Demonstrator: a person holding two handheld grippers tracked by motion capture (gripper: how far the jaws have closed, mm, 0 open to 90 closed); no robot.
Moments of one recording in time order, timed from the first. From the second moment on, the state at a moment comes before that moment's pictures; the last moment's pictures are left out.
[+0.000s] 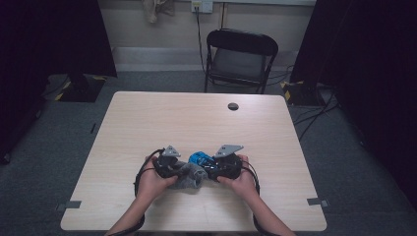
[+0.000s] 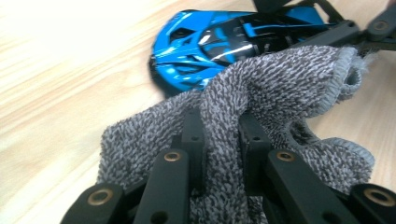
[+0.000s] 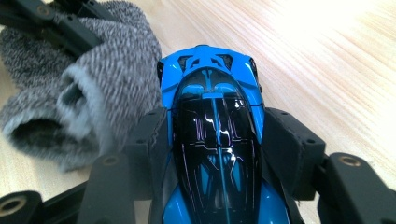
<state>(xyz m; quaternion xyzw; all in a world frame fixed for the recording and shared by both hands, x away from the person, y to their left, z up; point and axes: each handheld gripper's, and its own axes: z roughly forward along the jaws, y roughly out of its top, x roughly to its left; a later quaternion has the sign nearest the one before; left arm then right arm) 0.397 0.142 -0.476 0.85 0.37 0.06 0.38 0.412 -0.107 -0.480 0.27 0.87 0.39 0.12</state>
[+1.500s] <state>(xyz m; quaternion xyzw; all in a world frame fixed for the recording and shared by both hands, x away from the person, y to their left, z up) 0.359 0.177 -0.455 0.82 0.37 0.06 0.43 0.411 -0.107 -0.481 0.27 0.87 0.40 0.12</state>
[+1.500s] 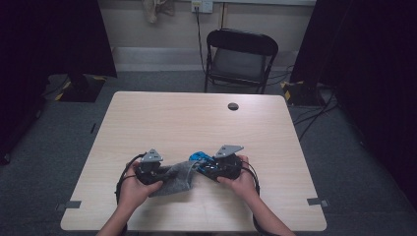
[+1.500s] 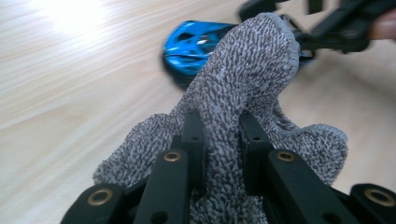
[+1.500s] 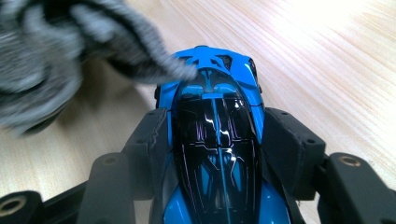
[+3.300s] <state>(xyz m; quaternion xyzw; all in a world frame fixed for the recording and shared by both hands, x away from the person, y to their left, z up) 0.366 0.082 -0.484 0.85 0.30 -0.02 0.43 0.411 -0.107 -0.481 0.27 0.87 0.40 0.12</state>
